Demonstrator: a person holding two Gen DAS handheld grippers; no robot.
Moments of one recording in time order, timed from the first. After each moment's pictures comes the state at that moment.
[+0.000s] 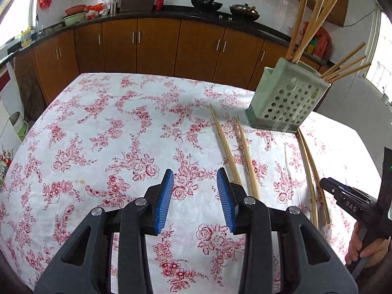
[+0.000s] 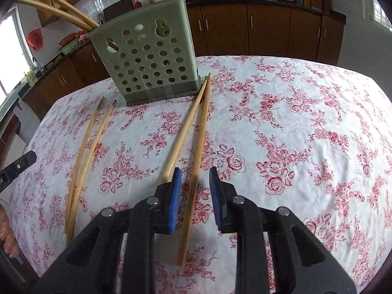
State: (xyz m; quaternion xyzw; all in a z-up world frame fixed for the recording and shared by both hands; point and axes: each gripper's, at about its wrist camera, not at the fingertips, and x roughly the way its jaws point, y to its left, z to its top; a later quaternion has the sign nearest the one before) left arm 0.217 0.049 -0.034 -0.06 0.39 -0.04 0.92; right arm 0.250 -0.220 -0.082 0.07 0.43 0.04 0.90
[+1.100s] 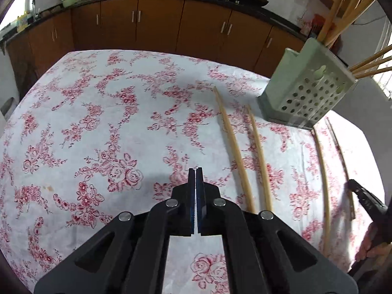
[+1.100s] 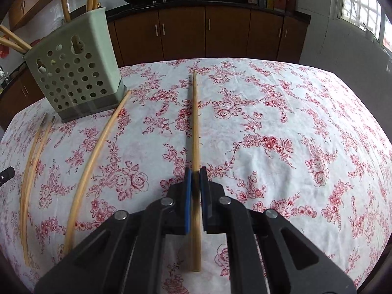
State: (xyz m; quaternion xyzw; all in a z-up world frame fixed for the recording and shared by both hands) left arm 0.258 0.050 -0.064 -0.09 0.44 -0.05 0.89; right arm 0.254 -0.288 -0.079 0.05 0.42 -0.08 0.90
